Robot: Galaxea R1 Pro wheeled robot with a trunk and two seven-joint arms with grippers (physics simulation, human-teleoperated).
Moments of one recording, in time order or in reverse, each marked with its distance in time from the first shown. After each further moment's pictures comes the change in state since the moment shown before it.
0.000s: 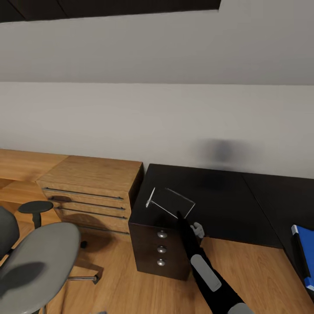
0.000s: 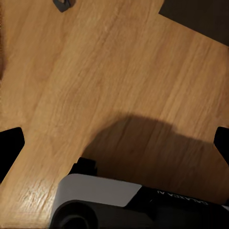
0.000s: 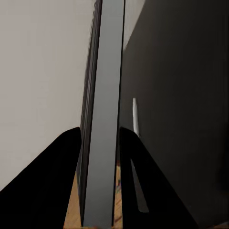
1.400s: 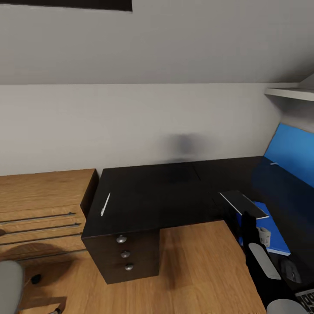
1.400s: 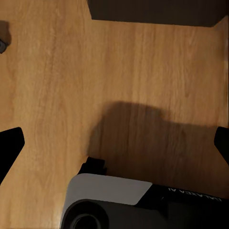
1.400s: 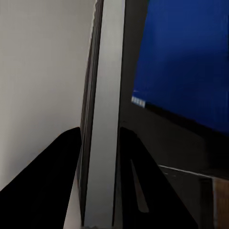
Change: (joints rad) left arm 0.000 -0.006 -0.002 0.035 -0.060 -0.024 0.000; right arm 0.001 -0.200 -0.499 -0.125 -0.146 0.013 -0.250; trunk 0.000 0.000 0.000
